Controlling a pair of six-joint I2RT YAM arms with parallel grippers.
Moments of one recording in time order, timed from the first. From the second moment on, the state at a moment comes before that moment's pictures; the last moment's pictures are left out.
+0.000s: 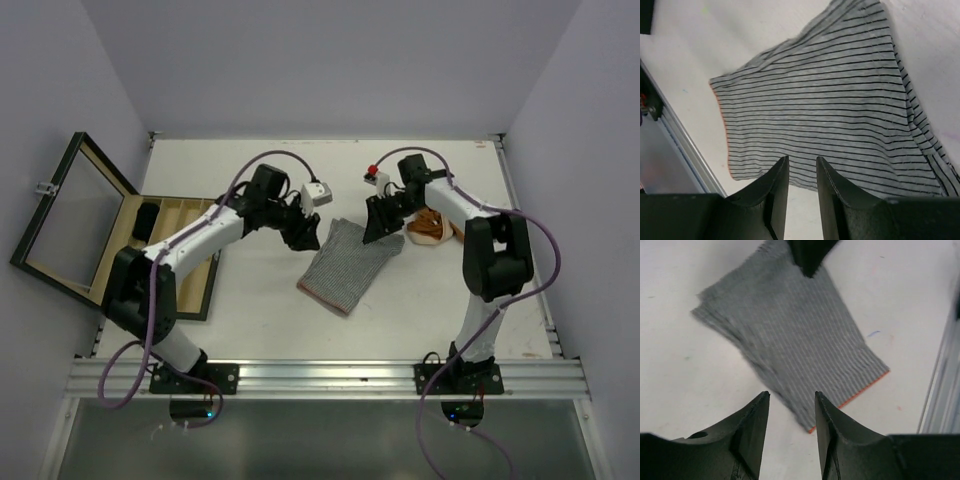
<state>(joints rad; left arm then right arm) -0.47 1.64 1.25 -0.48 0.63 0.34 0.24 1.86 1.40 -0.77 -0.72 -0.20</state>
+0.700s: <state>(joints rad) -0.46 1.85 1.16 -0.60 0.61 0.43 0.33 1.95 1.15 -0.73 -0.77 -0.14</state>
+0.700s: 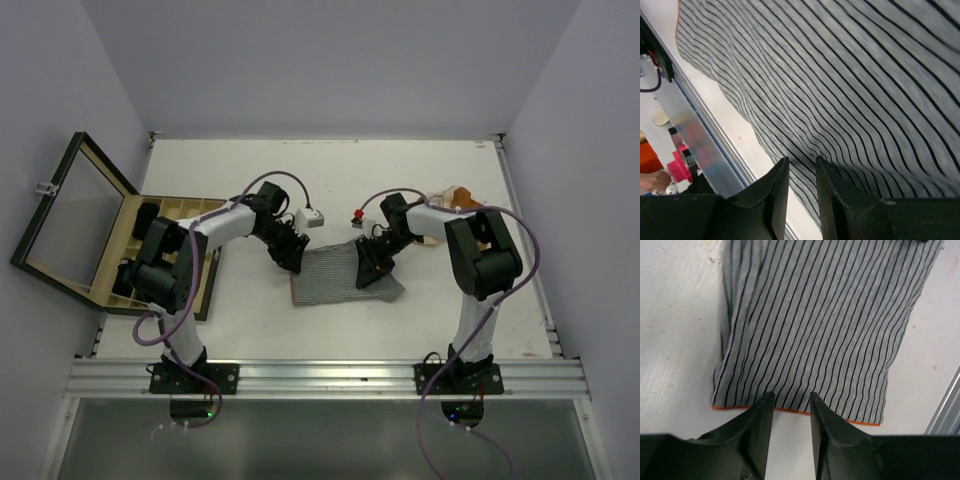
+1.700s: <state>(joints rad) -0.36 2.01 1.43 -0.75 0.58 0.56 0.30 2.27 1.84 -1.10 -0.53 -0.68</state>
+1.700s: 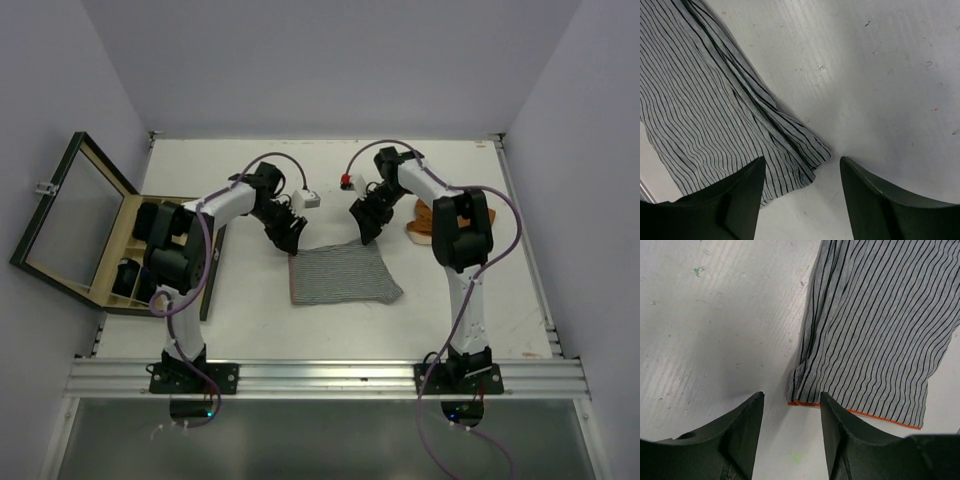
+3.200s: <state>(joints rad) -0.29 1.80 1.24 -0.62 0.63 0.60 0.27 2.25 1.87 -1.27 -0.70 -0.92</state>
